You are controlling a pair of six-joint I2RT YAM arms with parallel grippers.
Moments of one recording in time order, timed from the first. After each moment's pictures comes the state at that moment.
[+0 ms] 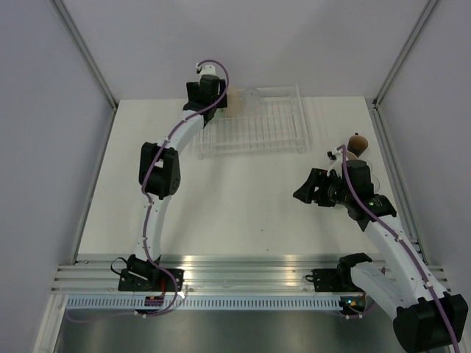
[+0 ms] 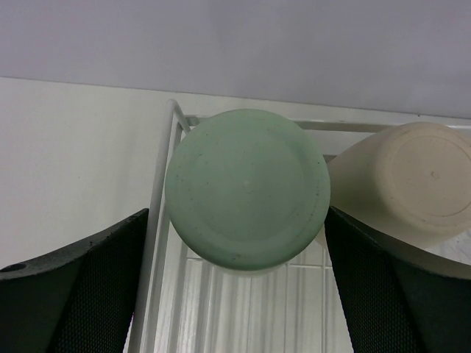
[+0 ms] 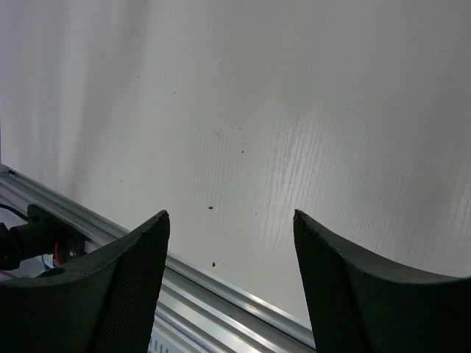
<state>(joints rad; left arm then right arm) -0.35 2.41 2.18 -0.23 -0.43 -0.20 0.20 0.85 0.69 -0.53 -0.39 0.44</state>
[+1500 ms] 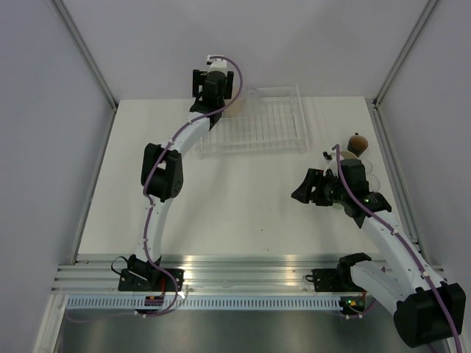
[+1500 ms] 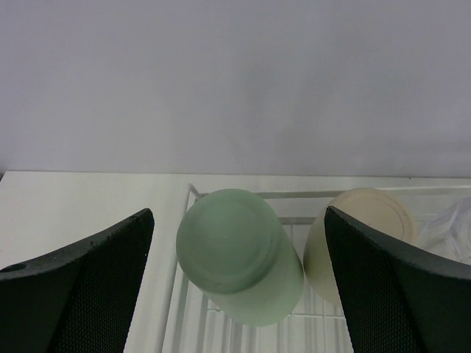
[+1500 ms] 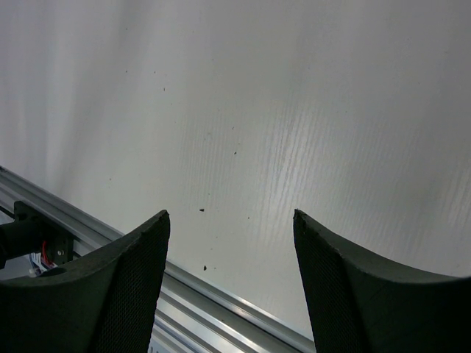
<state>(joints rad) -0.40 2.38 2.15 0.05 -0.55 0.06 0.22 0.92 0.68 -0.49 -0.38 0.42</state>
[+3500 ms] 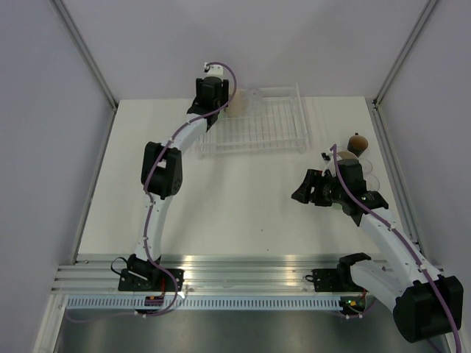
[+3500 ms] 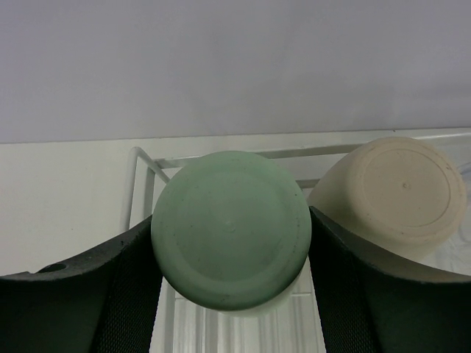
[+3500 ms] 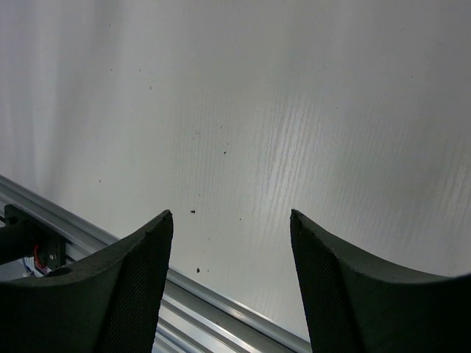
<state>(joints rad) -0.37 2.44 2.14 -0.02 -0.39 -0.04 0.22 0.96 0.66 -0.47 -0.37 0.42</state>
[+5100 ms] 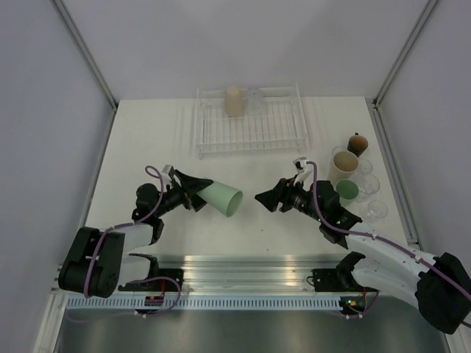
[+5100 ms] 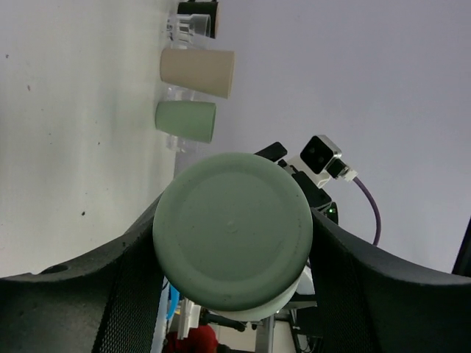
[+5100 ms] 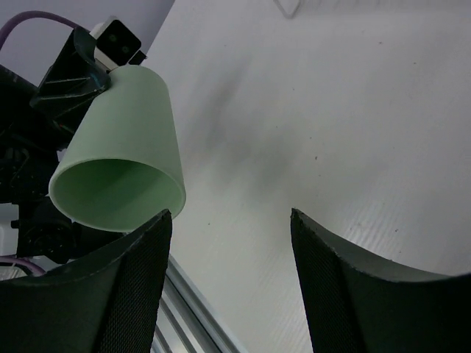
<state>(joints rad) -0.17 1.23 0.18 0.94 0.76 -1.57 0.65 0.95 0.41 0.30 -0.20 0.64</state>
